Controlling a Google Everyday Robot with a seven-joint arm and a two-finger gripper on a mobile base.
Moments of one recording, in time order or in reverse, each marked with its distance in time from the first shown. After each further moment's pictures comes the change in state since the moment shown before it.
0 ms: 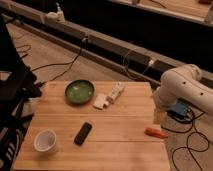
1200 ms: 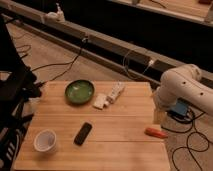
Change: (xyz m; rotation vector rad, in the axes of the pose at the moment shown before) arm -0.005 0.003 0.003 -0.009 -0.009 -0.012
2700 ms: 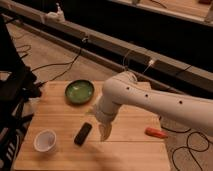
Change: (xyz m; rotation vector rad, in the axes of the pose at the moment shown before) arm -0.277 0.113 -0.006 -0.150 -0.368 -0.603
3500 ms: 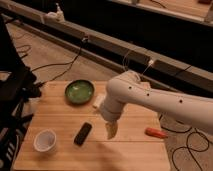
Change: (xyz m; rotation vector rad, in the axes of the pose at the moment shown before) arm 0.030 -0.011 0.009 -0.031 0.063 -0.003
